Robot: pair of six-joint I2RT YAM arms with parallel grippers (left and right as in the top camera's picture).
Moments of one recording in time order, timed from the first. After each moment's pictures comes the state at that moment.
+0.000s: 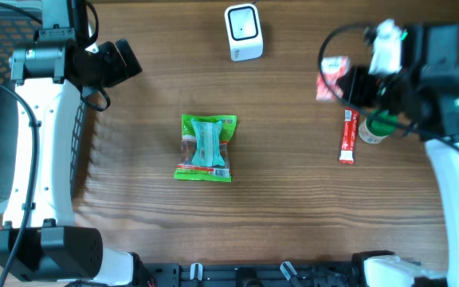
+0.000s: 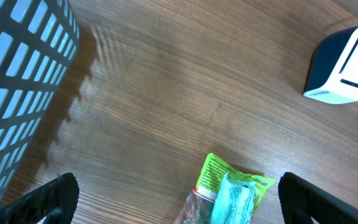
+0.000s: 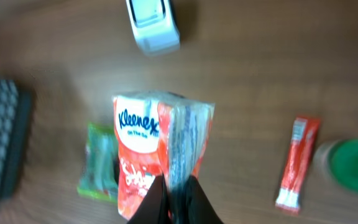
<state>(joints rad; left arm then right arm) 0.03 1.65 1.73 -1.17 0.02 -0.42 0.10 1.40 1.65 -1.14 -0.25 0.21</state>
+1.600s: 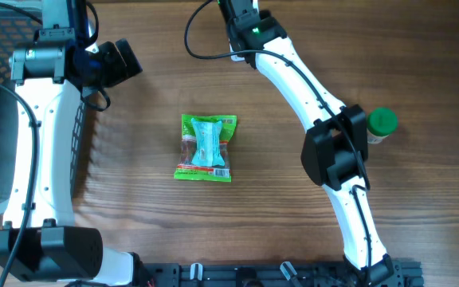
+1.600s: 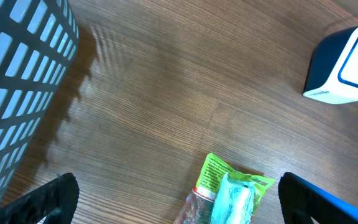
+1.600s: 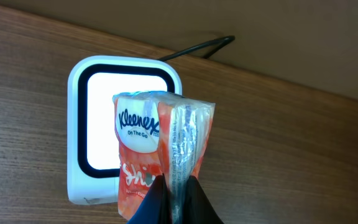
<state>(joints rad) 0.03 1.65 1.73 -1.17 0.02 -0.42 0.50 2.45 2.30 -0.72 0.50 0.09</state>
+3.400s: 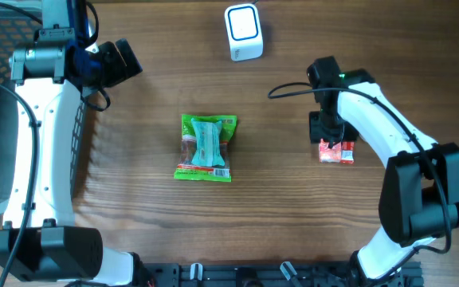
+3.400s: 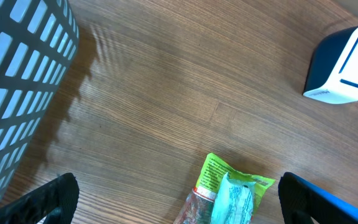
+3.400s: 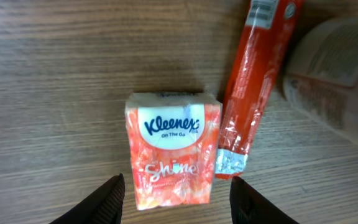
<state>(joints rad) 0.03 1.65 1.73 -1.17 0.02 -0.42 0.23 1.85 1.31 -1.08 0.21 0.26</state>
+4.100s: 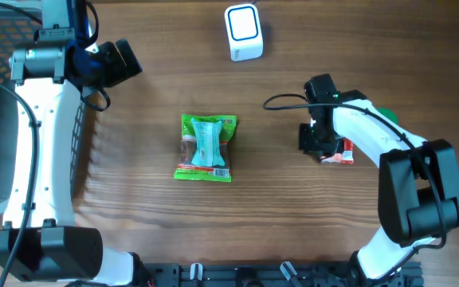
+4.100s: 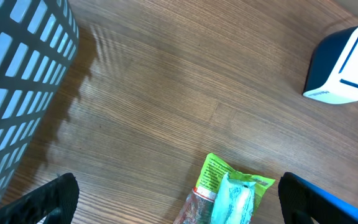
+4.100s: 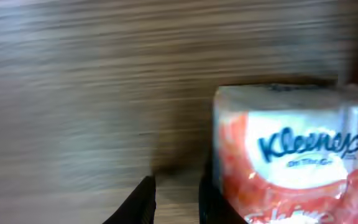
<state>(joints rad) 0.03 1.65 1.73 -1.17 0.02 -0.42 0.24 1.85 1.10 -0.83 0.05 0.35</state>
